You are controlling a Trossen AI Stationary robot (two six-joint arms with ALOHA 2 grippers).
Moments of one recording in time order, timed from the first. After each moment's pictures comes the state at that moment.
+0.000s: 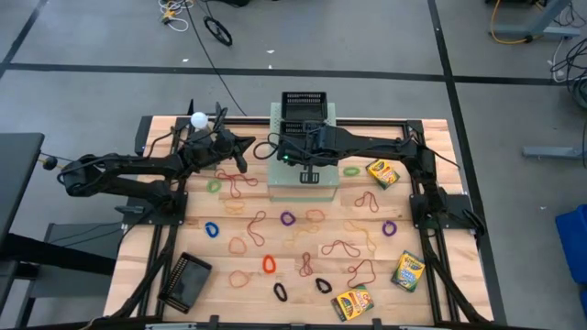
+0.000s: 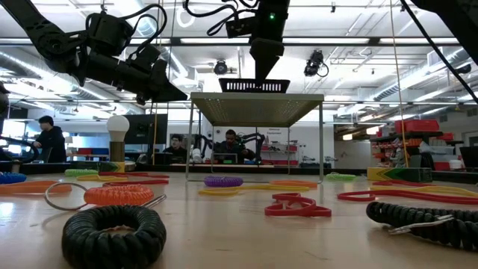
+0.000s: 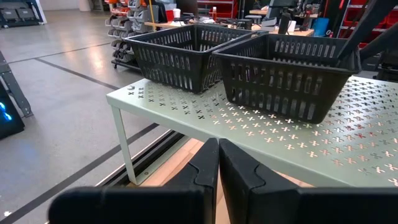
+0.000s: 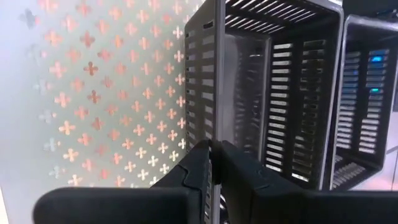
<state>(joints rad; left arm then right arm) 0.51 1.10 0.31 0.68 -0.08 0.02 -0.10 2.07 2.10 -1.33 0.50 -0.18</state>
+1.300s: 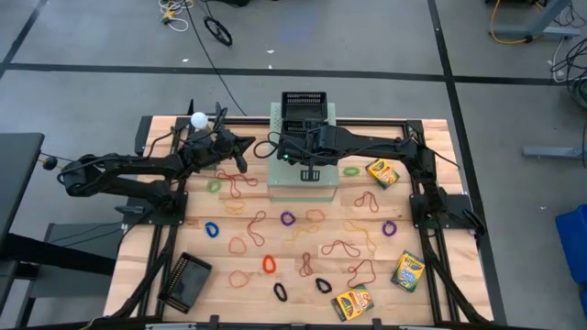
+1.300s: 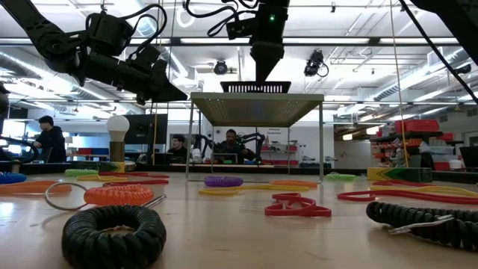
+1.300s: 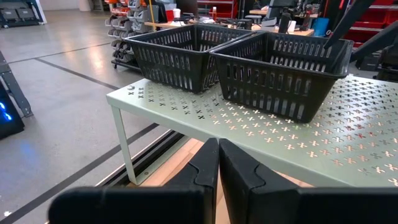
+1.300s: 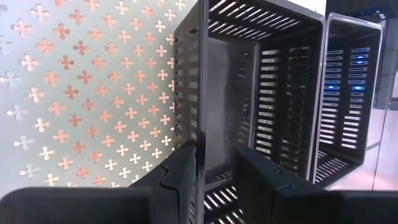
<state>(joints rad) 0.51 1.10 0.31 0.68 -0.08 0.02 -0.11 2.07 2.10 -1.32 0.55 -0.21</state>
